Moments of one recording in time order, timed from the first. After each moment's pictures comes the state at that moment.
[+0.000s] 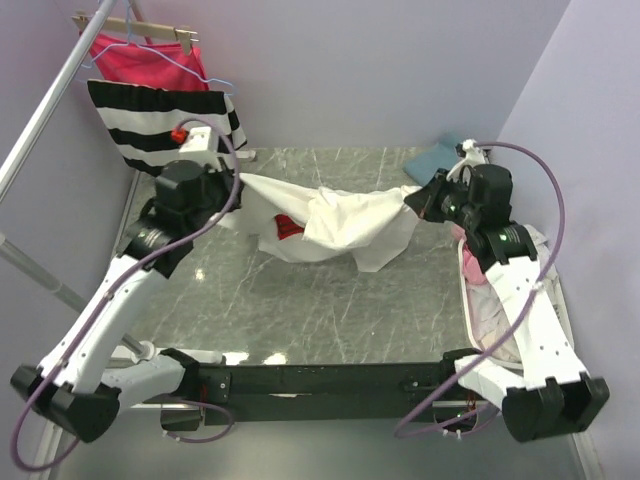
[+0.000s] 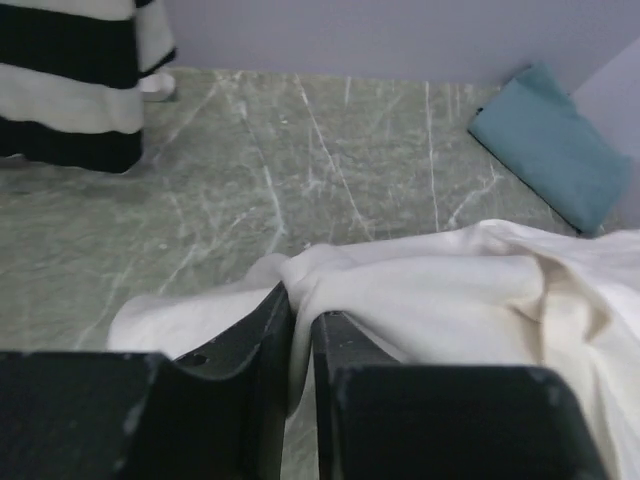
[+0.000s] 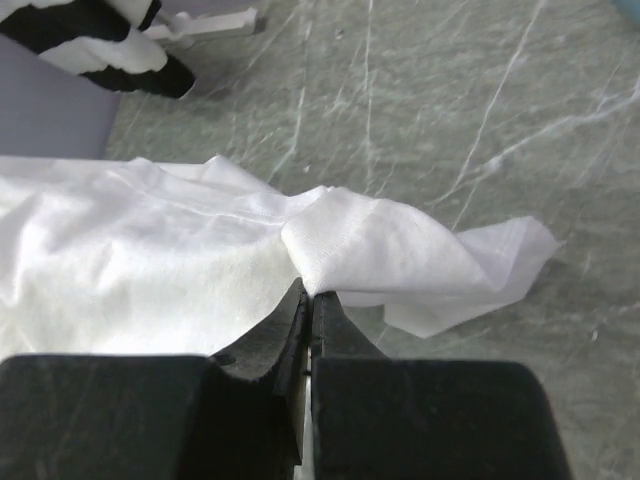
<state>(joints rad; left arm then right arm) -0.48 1.13 1.25 -0.42 -0.17 -0.36 0.12 1.09 1.15 -0.45 -0.31 0.40</state>
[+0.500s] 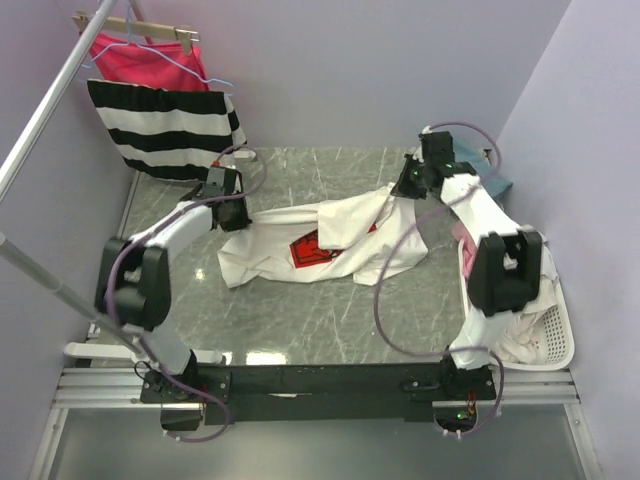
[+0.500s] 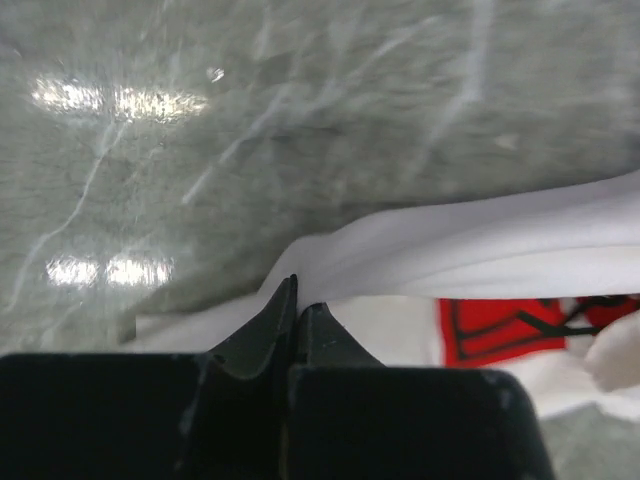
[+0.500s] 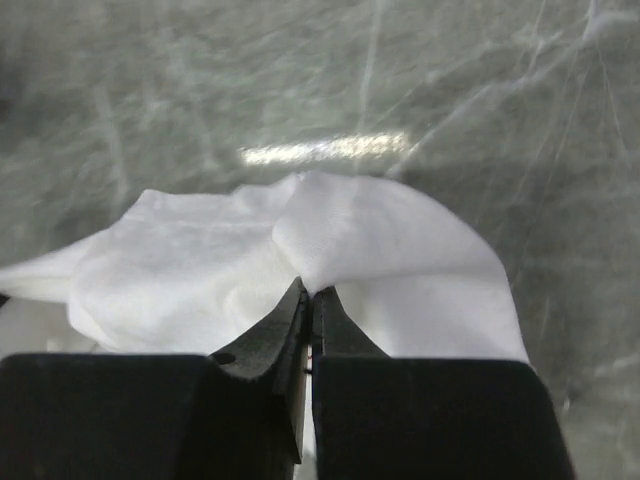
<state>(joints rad) -0.24 1.64 1.18 -0.41 0.00 -0.43 0.12 1.70 1.45 -0.54 -0.19 0.42</state>
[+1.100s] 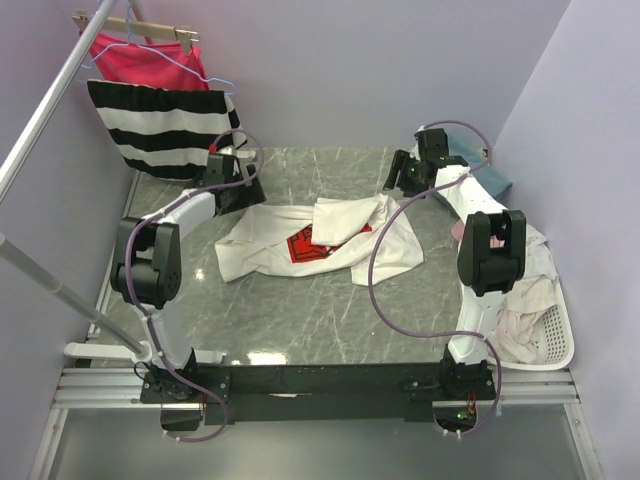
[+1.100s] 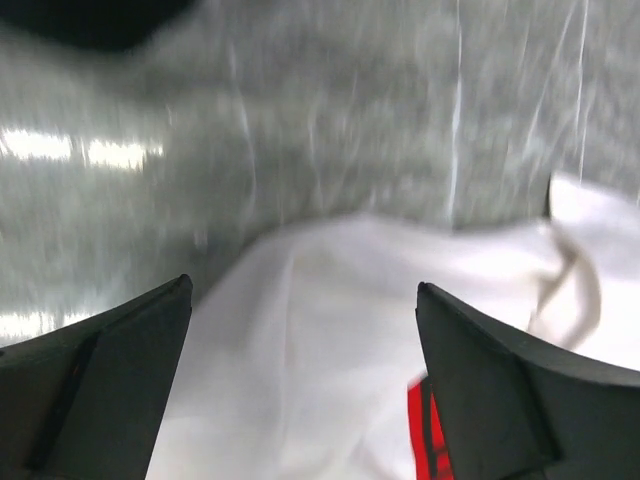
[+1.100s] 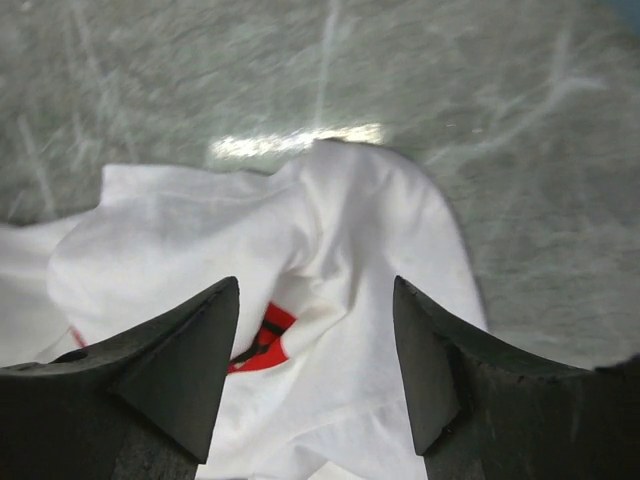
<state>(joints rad) -0.19 1.91 1.36 -0.20 0.03 -0.47 0.10 1.97 1.62 -0.52 -0.13 0.36</state>
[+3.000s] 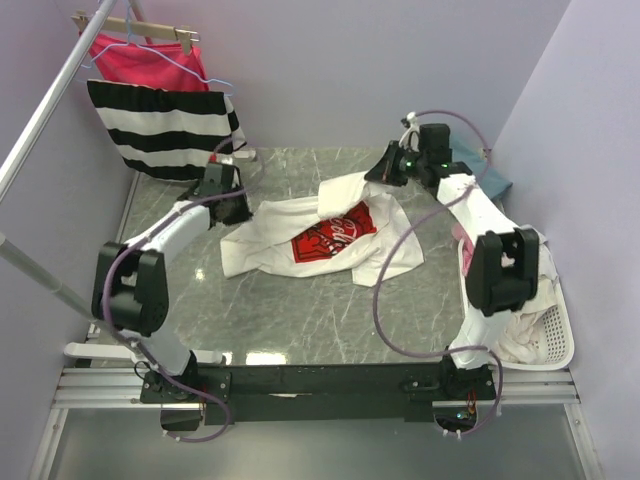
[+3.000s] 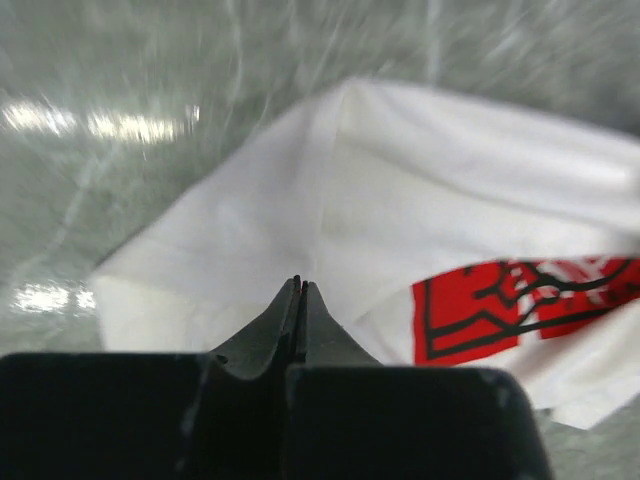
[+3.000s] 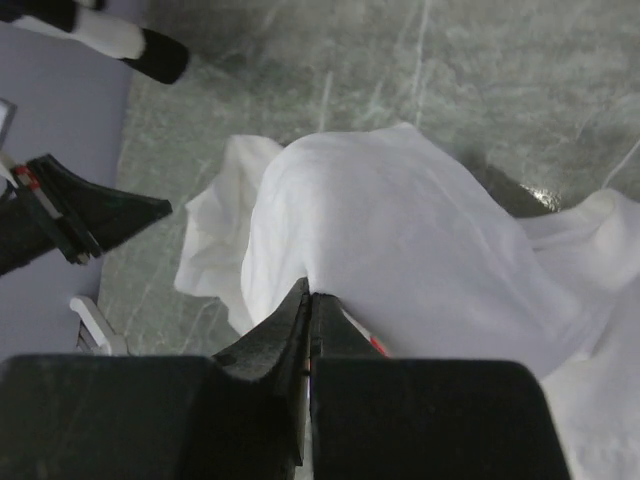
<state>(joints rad) -0.24 1.68 1.18 -0.35 0.03 -0.48 0.15 1.81 1.50 -0.29 -0.58 0.44</state>
